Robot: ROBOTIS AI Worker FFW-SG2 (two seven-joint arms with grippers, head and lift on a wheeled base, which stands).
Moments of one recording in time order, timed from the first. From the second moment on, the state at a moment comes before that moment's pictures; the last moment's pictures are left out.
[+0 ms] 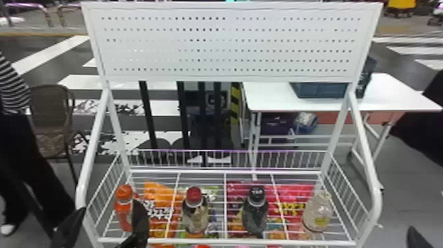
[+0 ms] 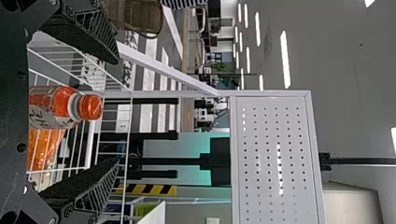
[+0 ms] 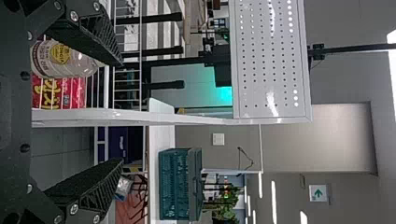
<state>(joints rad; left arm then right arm) 0.59 0.31 -0.23 -2.30 0.08 0.09 0.60 0.85 -0.31 -0.33 -2.24 -0.48 -0.10 0.17</state>
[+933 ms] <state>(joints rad) 0.61 0.31 -0.25 -2.31 0.06 0.08 0.61 0.86 -0.31 -0.35 -2.25 -0.49 -0.10 0.17</state>
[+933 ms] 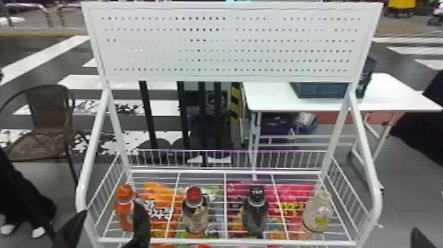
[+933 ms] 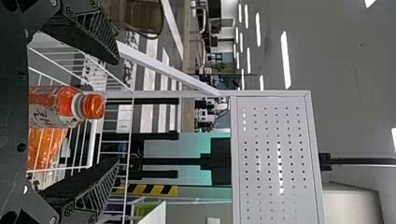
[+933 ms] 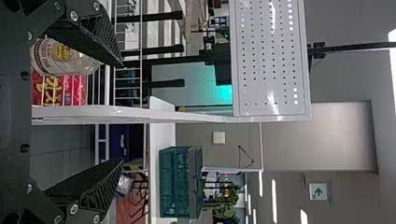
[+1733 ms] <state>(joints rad) 0.44 0.25 -0.61 -1.90 -0.01 -0.18 0.72 0.86 -0.30 -0.34 -2.25 -0.48 -0.10 0.17</state>
